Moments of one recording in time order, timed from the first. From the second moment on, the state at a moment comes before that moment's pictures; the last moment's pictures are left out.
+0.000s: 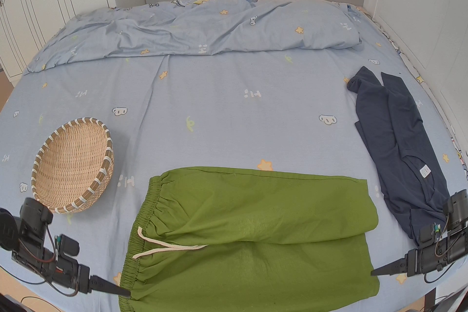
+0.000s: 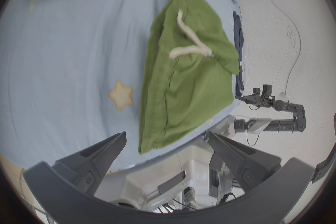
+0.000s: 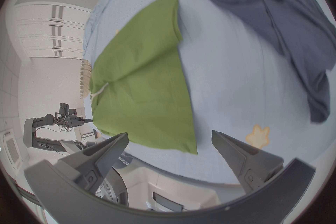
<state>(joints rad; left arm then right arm) 0.16 1.50 -0.36 0.30 -0.70 0.16 -0.06 1.43 -0.22 0.01 0.60 0.11</state>
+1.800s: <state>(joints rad) -0.04 2.09 -1.23 0.02 -0.71 -0.24 -0.01 1.75 -0.94 -0.16 0.61 0.13</state>
